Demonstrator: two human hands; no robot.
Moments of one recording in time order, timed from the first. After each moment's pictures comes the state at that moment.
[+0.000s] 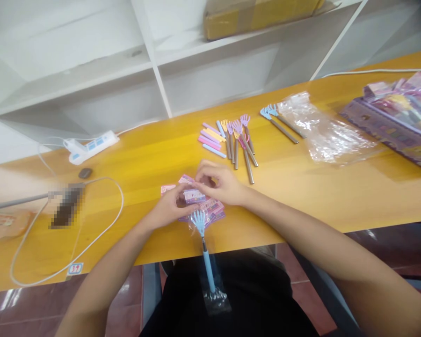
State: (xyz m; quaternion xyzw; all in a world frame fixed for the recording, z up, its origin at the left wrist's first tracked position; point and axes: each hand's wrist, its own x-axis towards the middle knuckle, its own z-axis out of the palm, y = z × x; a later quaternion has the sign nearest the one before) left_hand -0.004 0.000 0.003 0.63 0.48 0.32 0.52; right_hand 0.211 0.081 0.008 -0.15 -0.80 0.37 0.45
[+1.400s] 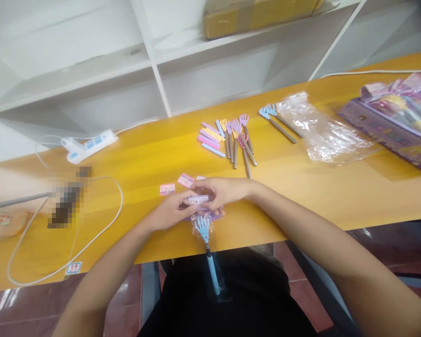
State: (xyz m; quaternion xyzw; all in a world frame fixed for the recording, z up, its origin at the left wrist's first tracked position) left_hand 0.000 -0.004 0.007 0.64 0.47 0.23 0.56; right_hand 0.226 0.095 0.012 -0.15 -0.69 0.71 -0.03
